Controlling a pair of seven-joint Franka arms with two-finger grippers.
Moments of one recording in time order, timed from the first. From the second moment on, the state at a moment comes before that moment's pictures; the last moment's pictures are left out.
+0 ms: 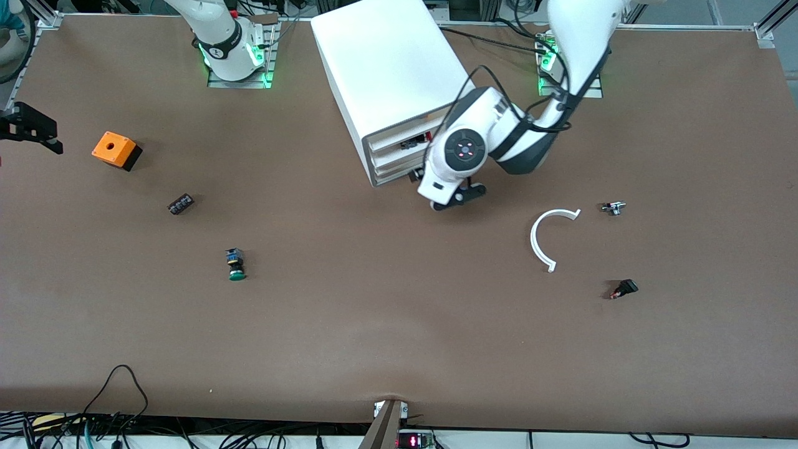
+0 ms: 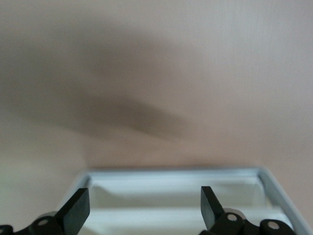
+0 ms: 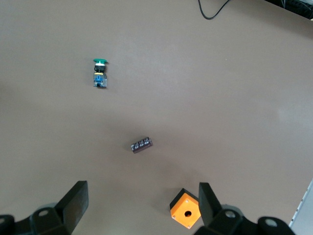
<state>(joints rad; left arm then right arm) -0.31 0.51 -0.38 -1.72 -0.08 1.99 -1.02 0.00 0.01 -0.10 -1.60 -0.05 1.65 -0.41</state>
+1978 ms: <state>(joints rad) -0.02 0.02 -0.07 -1.70 0.09 1.66 0.06 0.00 -0.04 -0.11 -1.62 0.01 1.55 -0.40</state>
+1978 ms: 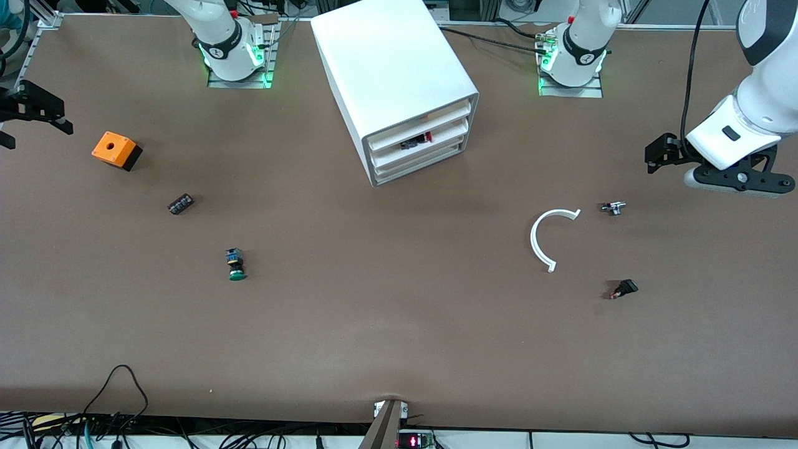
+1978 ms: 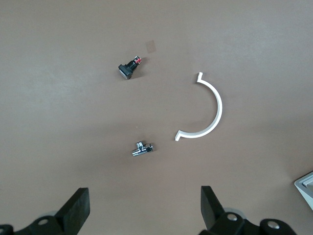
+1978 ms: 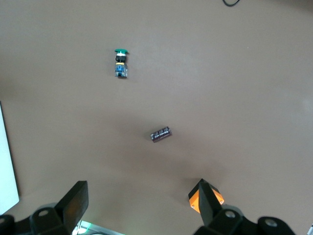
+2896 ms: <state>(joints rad) -0.04 0.02 -0.10 -1.70 0.05 1.66 -0.03 0.00 -0.03 -0.10 -1.62 0.01 1.53 -0.40</state>
